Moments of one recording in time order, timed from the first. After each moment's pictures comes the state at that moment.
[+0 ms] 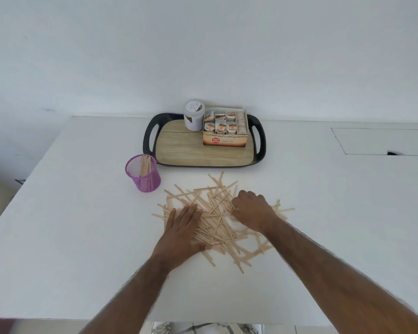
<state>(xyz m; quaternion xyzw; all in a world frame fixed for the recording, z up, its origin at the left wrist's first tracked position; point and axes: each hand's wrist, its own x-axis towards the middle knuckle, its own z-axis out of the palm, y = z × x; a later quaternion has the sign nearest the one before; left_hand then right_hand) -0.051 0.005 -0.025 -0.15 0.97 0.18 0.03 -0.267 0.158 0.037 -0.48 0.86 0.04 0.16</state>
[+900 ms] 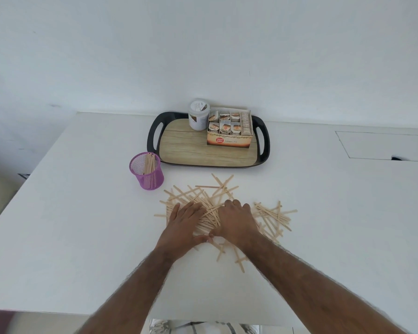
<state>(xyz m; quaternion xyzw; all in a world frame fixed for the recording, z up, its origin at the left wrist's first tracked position) -0.064 -0.001 -0.023 -0.16 0.97 0.21 -0.02 -0.207 0.132 0.033 -0.48 0.87 0.05 0.11</state>
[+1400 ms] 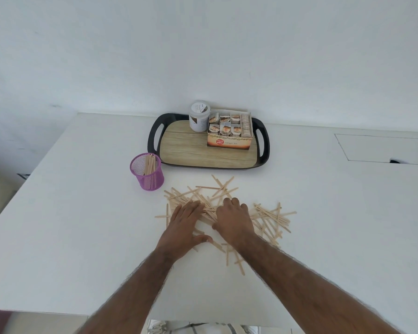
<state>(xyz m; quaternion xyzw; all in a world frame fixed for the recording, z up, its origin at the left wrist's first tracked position) -0.064 -0.001 -0.026 -0.17 0.95 0.26 -0.06 -0.200 0.125 0.035 -0.47 0.88 0.06 0.07</state>
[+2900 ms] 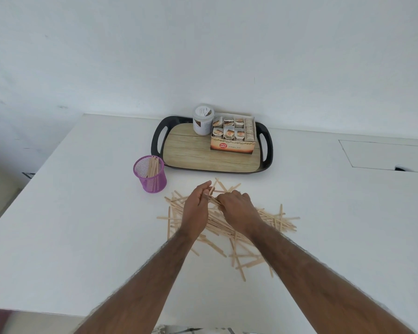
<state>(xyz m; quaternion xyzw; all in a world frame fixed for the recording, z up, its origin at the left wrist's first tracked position) -0.132 0.017 0.034 -0.34 0.69 0.60 -0.23 -0.239 0.116 0.045 -0.53 0.84 -0.11 0.08</state>
